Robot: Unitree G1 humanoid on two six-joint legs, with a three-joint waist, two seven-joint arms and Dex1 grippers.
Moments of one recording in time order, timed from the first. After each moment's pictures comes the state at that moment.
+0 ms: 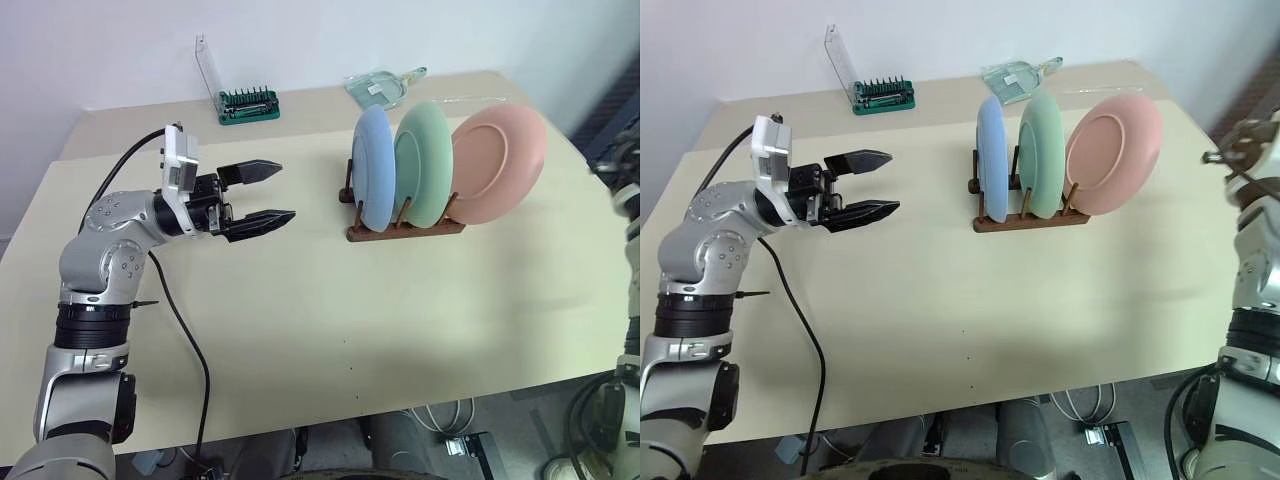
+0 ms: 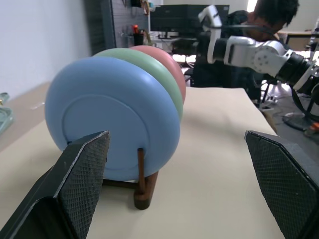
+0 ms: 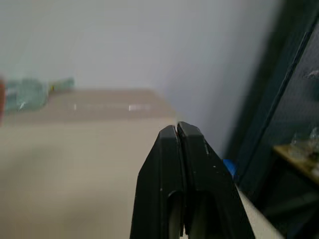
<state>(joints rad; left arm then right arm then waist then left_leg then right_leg) -0.62 0.61 0.09 0.03 -0.65 0.41 -1.22 -0.50 -0.72 -0.41 0.25 0.39 0.28 0.25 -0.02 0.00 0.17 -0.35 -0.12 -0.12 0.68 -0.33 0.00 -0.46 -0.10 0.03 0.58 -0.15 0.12</state>
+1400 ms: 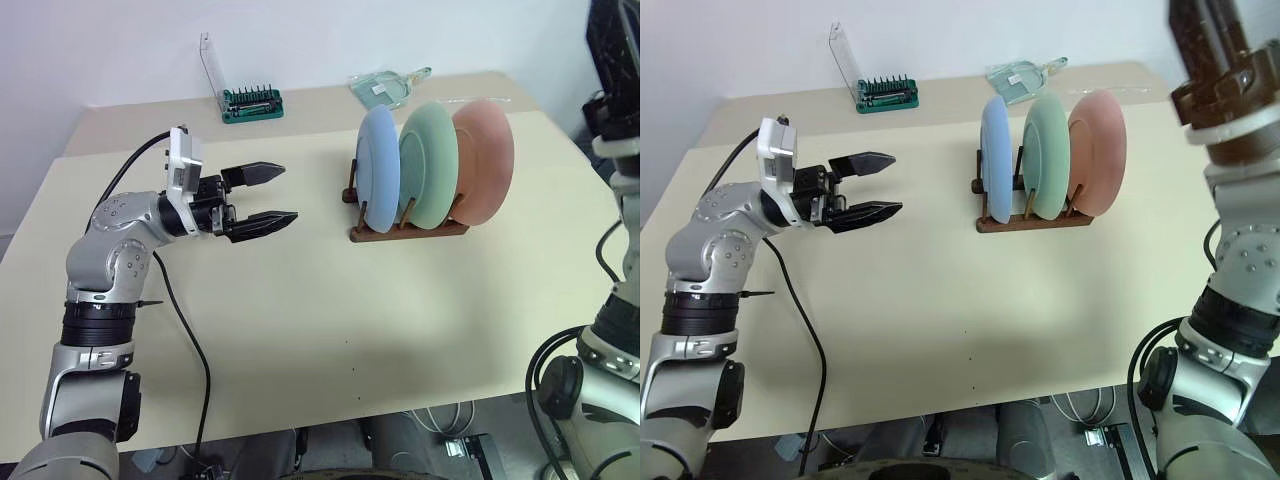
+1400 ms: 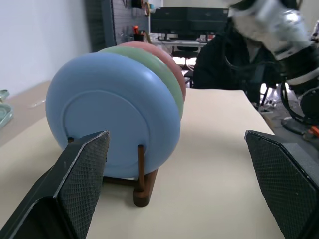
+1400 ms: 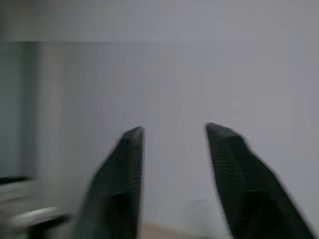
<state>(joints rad) -0.60 0.59 0.09 0.02 -0.64 0.40 -1.22 -0.59 -0.60 -0.48 -0.33 1.23 0.57 0.64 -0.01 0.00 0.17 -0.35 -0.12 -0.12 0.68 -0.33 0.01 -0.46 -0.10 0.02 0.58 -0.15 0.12</state>
